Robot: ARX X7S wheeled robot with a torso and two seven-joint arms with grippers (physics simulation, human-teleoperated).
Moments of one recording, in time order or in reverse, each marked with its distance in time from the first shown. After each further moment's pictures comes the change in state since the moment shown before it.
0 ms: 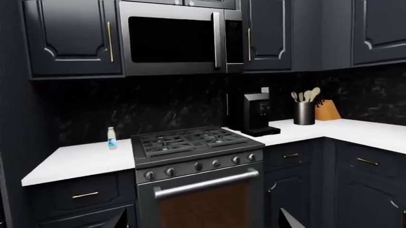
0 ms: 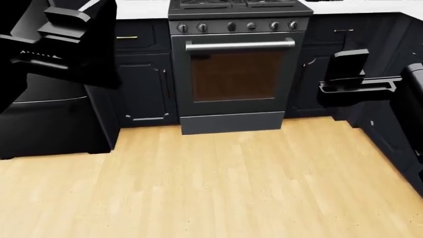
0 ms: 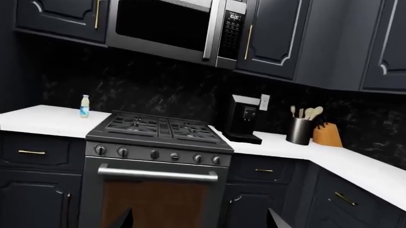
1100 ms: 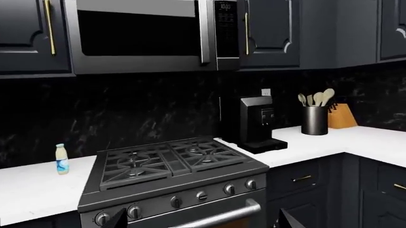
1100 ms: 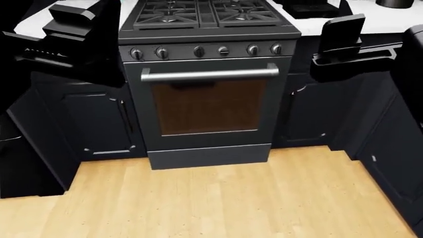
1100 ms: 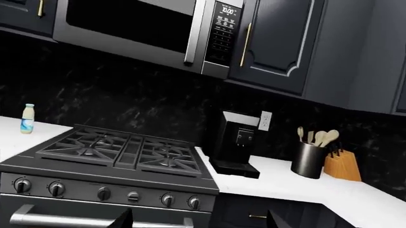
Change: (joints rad) left arm -0.012 0.018 0.007 -0.004 0.007 -0.005 -0.001; right arm 0.217 -0.077 -0.099 0.086 0.057 0.067 0.038
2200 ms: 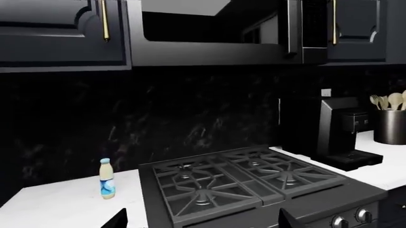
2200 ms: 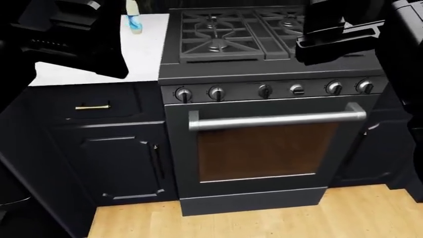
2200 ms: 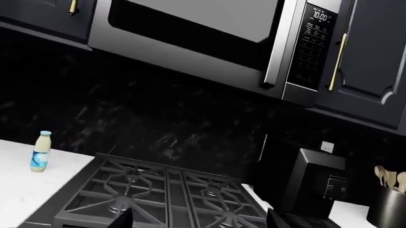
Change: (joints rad) left arm -0.012 0.031 0.016 -0.024 0.038 -0.009 -0.008; right arm 0.081 -0.076 -0.062 0.057 -0.083 0.036 -0.046
